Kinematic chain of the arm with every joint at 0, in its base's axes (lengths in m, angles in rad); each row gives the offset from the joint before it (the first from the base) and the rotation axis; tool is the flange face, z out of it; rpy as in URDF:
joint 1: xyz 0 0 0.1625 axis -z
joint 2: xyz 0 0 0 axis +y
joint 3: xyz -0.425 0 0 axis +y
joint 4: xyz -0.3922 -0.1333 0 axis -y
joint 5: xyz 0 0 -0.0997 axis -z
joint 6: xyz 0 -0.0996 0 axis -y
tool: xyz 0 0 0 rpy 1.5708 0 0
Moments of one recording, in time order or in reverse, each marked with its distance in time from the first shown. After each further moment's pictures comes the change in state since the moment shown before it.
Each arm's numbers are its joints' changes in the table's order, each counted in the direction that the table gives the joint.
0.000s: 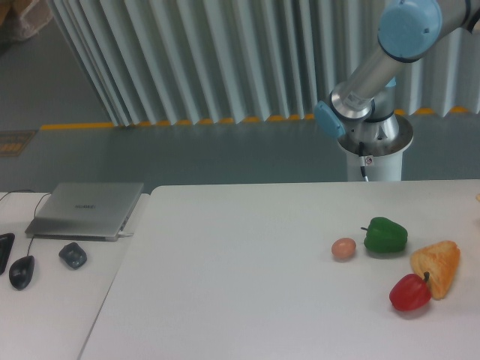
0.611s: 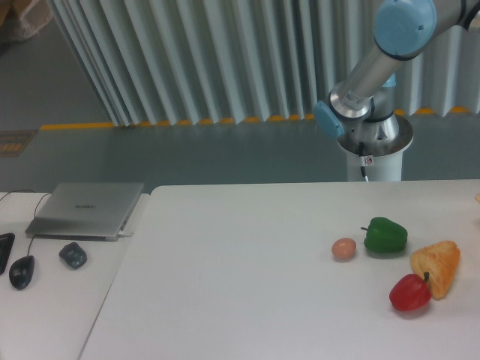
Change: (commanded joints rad) arm 0.014 -0.034 0.002 -0.073 0.028 0.003
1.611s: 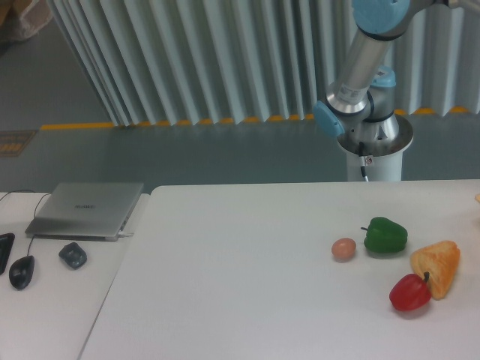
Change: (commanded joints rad) arm 0.084 -0.172 0.008 -0.420 -0.190 -0.001
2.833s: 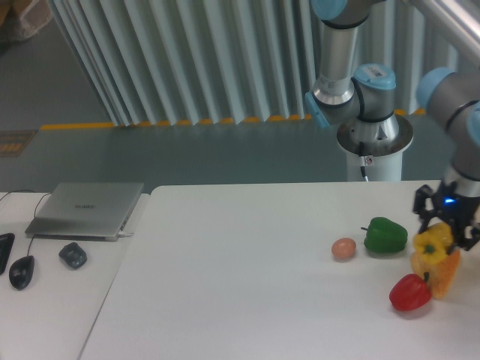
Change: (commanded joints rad) arm 0.359 -0.066 0.101 -0.071 0.021 -0.192
